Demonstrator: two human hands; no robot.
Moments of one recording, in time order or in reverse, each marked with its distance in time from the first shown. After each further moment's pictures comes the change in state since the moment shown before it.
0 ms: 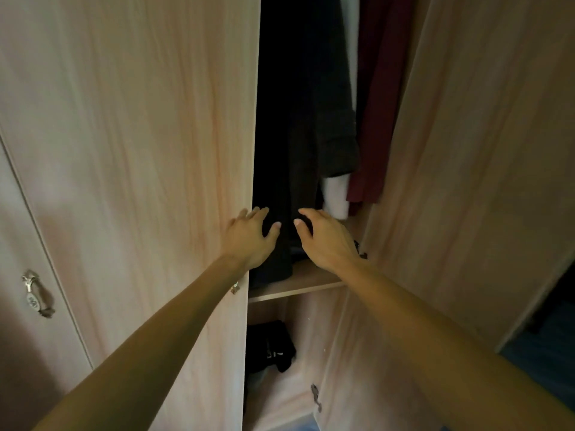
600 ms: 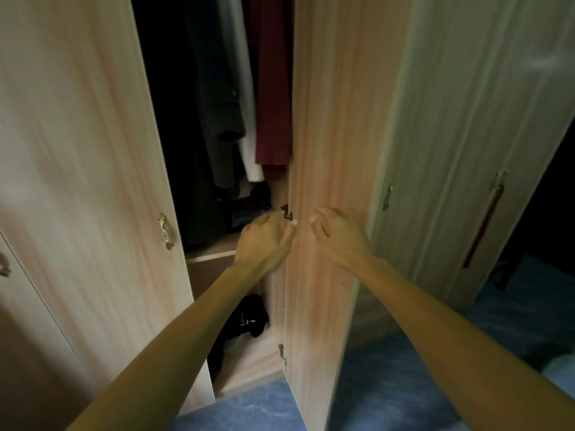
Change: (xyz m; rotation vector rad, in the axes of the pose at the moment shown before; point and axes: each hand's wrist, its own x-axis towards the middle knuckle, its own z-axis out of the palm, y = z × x) left_hand -0.149 0.275 0.060 -0.128 -0.070 0.034; right_hand -0.205 0.178 -0.141 0.094 0.039 0.107
